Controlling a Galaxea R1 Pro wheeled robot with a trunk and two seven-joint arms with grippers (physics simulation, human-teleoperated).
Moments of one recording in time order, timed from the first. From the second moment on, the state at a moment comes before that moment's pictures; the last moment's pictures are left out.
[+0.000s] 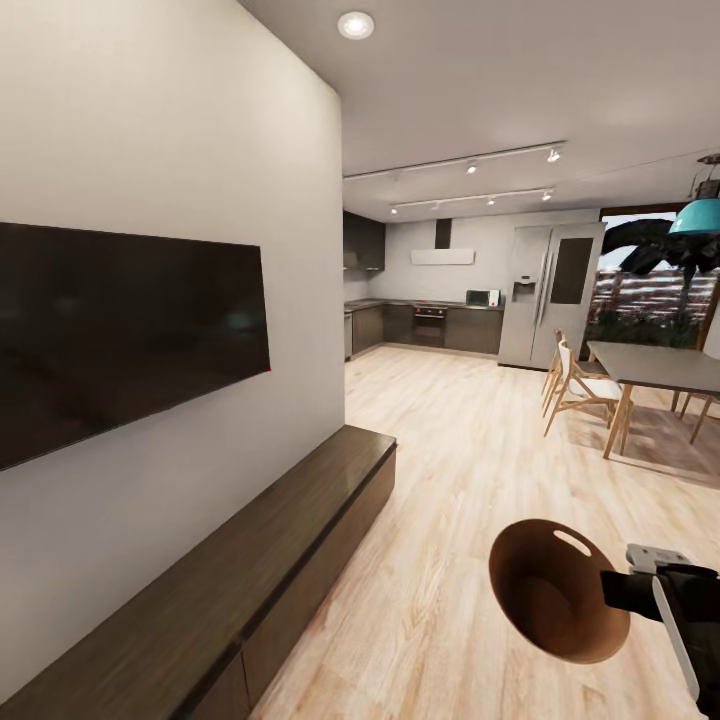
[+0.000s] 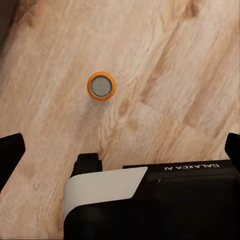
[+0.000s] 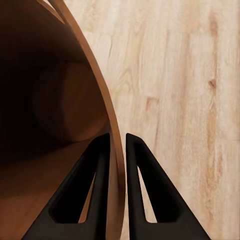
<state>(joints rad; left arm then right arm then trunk) -0.31 -0.06 -0.07 -0.27 0.06 0.42 0.01 -0.32 -0.25 -0.35 -1.33 0.10 1.05 0.17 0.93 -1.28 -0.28</state>
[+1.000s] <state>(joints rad) -0.32 -0.05 -0.07 -0.26 0.06 0.29 0.01 -0.32 -0.25 -0.35 -1.35 0.10 1.05 0.17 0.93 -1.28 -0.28</state>
